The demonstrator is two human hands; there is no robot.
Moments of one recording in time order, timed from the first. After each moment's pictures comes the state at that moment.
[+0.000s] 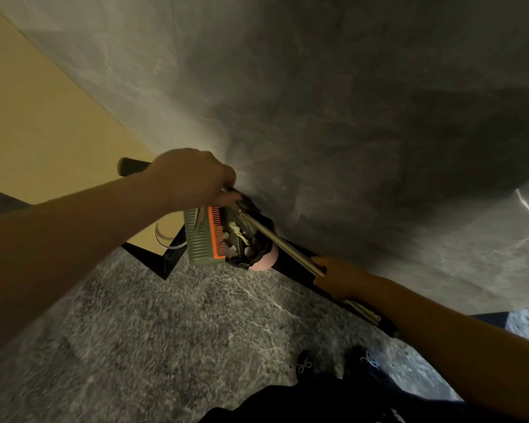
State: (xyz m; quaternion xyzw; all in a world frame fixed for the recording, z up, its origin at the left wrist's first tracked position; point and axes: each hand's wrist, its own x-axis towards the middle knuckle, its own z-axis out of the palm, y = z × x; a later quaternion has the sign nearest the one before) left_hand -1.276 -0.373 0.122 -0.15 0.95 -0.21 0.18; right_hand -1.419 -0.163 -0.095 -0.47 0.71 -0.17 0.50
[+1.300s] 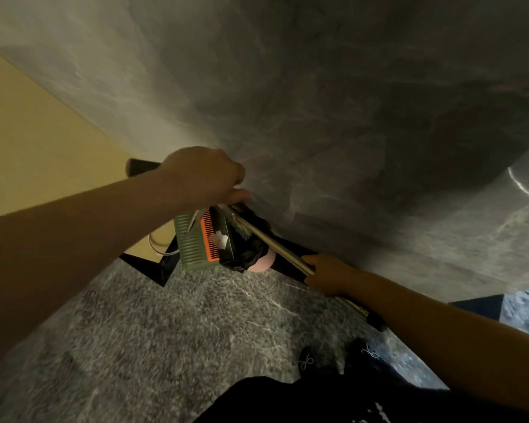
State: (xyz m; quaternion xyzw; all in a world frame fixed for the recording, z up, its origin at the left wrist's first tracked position) left_hand -1.326 -0.355 0.116 -0.12 0.95 -0.21 0.21; right_hand -1.424 -0.159 -0.087 -0.47 0.70 -0.17 0.51
